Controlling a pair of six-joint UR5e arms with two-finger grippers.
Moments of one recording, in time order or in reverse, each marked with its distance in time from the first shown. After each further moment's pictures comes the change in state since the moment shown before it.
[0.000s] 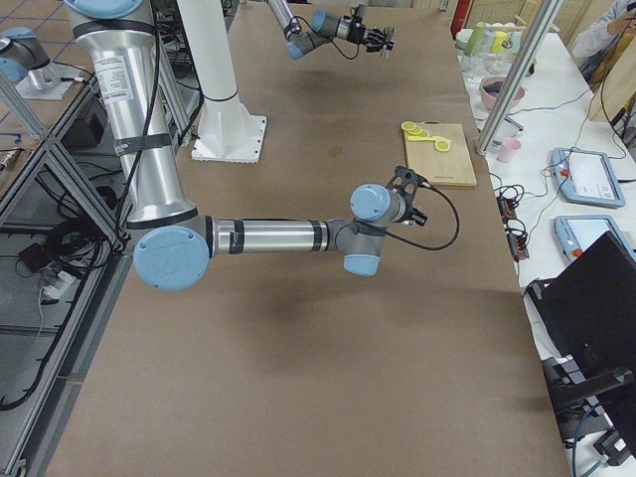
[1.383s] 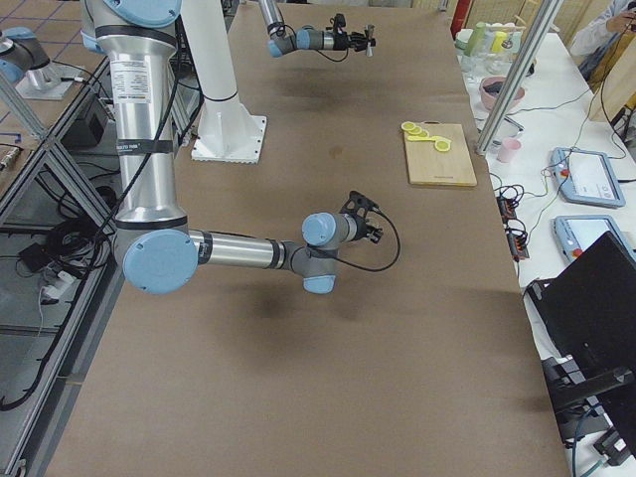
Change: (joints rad) left arm 0.165 0.157 0.025 0.273 0.411 -0.643; right arm -0.268 -0.144 -0.041 0.254 -0.300 0.091
